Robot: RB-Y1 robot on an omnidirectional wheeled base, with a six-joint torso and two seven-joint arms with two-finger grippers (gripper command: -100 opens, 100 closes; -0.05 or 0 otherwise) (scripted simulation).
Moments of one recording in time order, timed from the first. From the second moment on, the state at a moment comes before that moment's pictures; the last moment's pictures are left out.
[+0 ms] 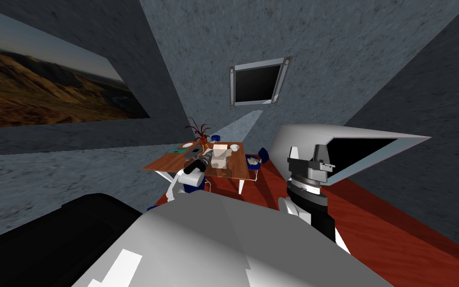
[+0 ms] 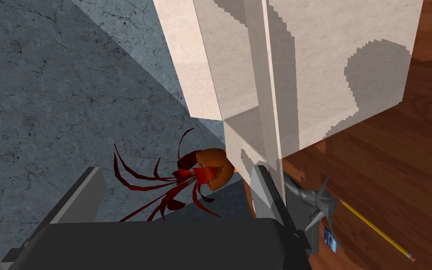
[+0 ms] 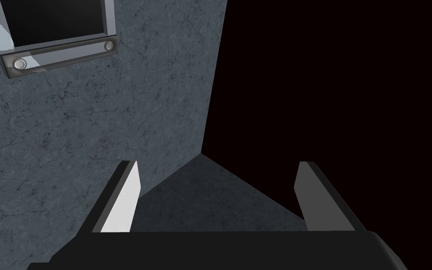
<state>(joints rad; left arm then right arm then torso) 0.30 0.19 0.00 -2.43 -0.01 0.91 -0.06 0.48 0.02 0.01 -2.30 0.01 -0.62 -0.07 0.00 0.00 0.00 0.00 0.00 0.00</state>
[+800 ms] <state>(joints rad) 0.27 0.15 -0.01 -2.44 -0.04 1.11 -0.01 0.48 0.02 0.01 -2.30 0.01 -0.62 -0.07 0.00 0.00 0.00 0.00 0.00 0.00</state>
